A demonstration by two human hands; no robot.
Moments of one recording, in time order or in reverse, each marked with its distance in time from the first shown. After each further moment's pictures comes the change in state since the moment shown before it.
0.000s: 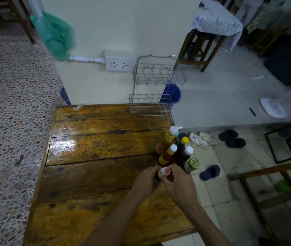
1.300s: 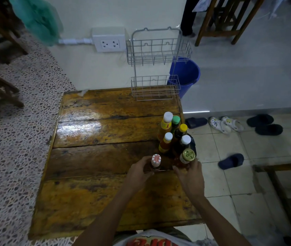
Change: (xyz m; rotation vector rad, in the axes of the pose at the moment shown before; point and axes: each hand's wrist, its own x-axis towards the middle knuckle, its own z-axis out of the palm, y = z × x) left_hand -0.007 -0.002 0.028 -0.067 0.134 -0.339; right_hand 0.025 0.134 0.047 0.307 -0.021 0.255
